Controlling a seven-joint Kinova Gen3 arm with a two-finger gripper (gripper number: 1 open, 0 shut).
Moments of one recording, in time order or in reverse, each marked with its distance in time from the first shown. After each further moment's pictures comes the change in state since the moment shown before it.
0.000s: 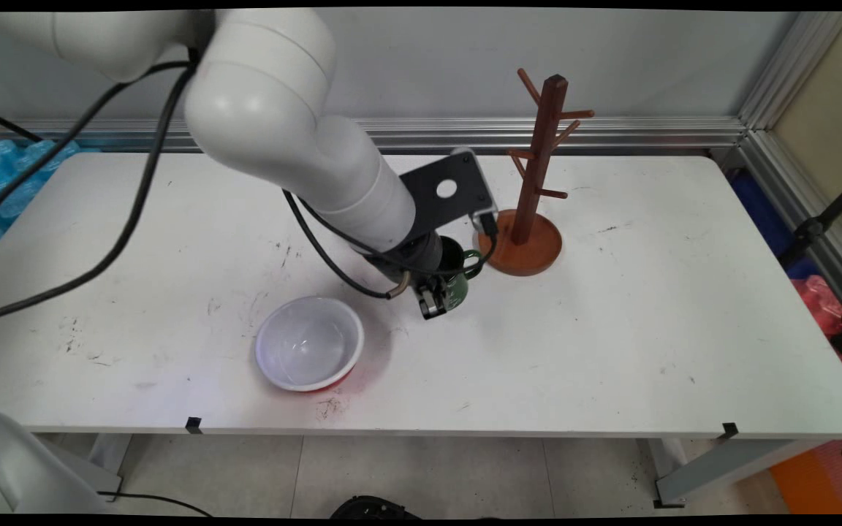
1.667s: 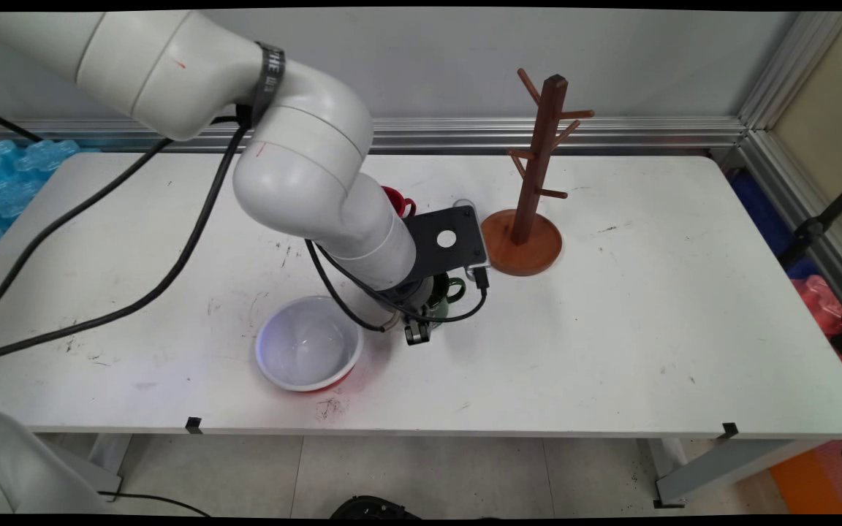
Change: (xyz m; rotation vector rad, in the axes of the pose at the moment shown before) arm -0.013 0.018 0.043 0.031 -0.097 0.094
